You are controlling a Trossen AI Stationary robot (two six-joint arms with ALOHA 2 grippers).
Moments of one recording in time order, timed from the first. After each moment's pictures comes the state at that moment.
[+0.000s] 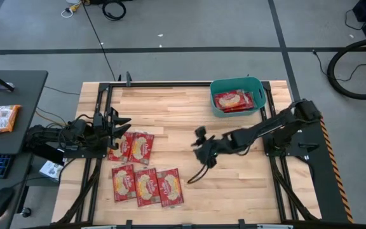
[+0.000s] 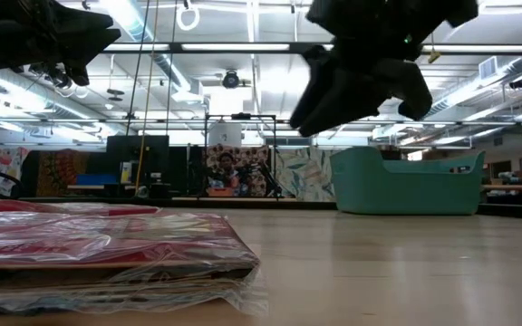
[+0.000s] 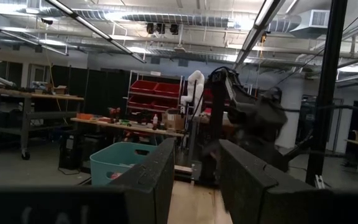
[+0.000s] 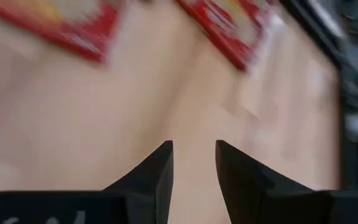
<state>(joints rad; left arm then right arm) -0.08 0.01 0.01 0.37 -0.30 -0.06 0.25 1.62 0.97 -0.13 0.36 -0.46</state>
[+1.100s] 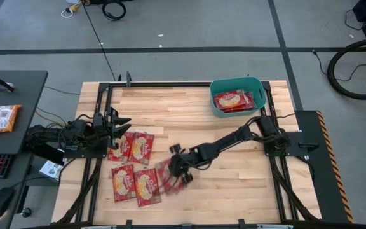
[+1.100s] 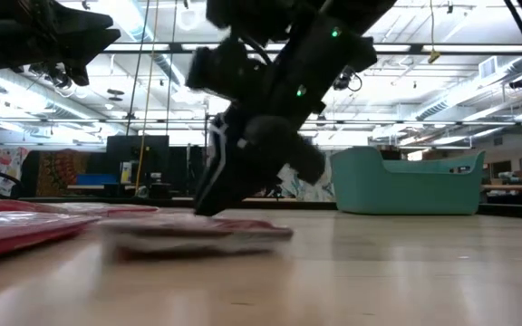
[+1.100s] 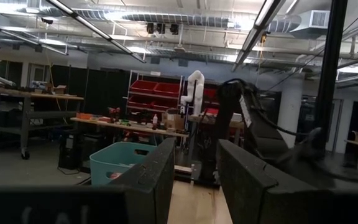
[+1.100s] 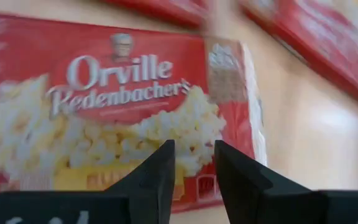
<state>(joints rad) -0.08 0.01 0.01 0.37 -0.30 -0.06 0.23 2.16 1.44 -0.20 0.17 -0.25</state>
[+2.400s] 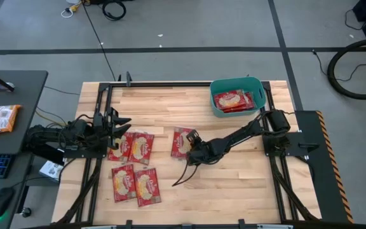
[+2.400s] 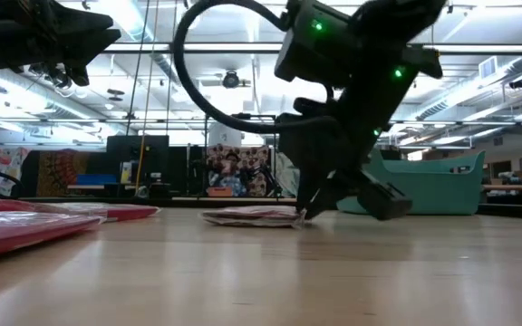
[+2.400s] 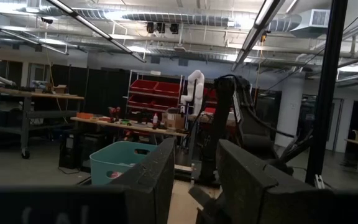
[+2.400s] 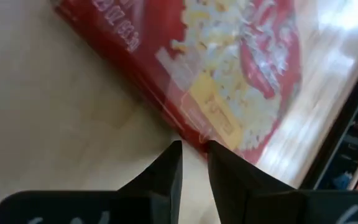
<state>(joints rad) -0.08 0.01 0.01 0.37 -0.30 -0.06 0.23 2.00 1.17 -0.41 0.64 -0.57</state>
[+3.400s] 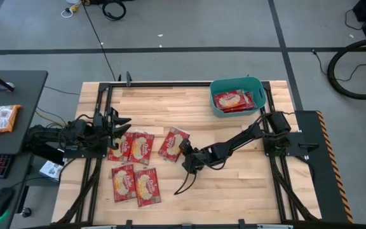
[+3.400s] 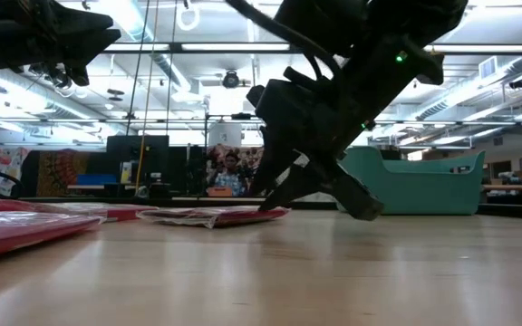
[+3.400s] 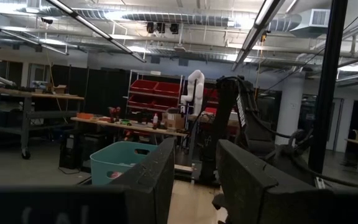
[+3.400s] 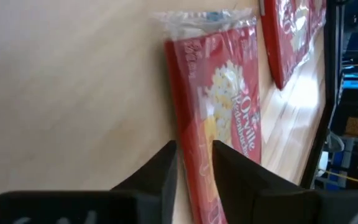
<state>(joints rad) -0.08 0.01 0.01 0.37 -0.30 -0.06 0.27 2.01 1.12 0.00 0.55 -0.82</state>
